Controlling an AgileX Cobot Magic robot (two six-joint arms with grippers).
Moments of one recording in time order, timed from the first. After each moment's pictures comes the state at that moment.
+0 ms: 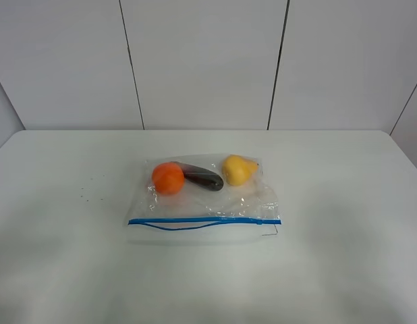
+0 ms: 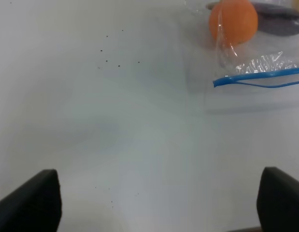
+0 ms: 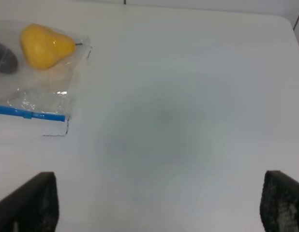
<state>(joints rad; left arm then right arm) 0.01 -0.01 -0.49 -0.06 1.06 0.10 -0.02 0.00 -0.49 0.07 1.02 -0.06</state>
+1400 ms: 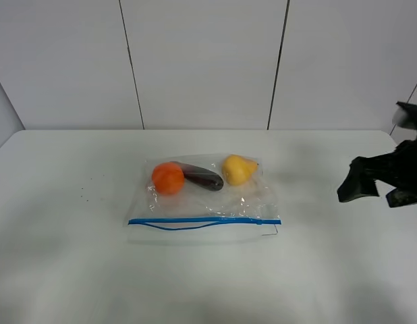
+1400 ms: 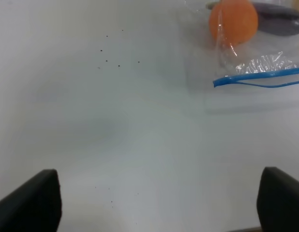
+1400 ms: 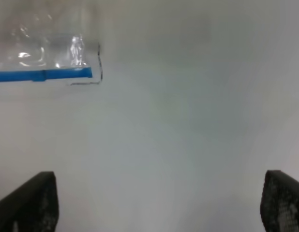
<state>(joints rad) 0.01 -0.01 -0.49 -0.06 1.06 0.10 -0.02 1.34 -0.86 0.32 0.86 -0.14</state>
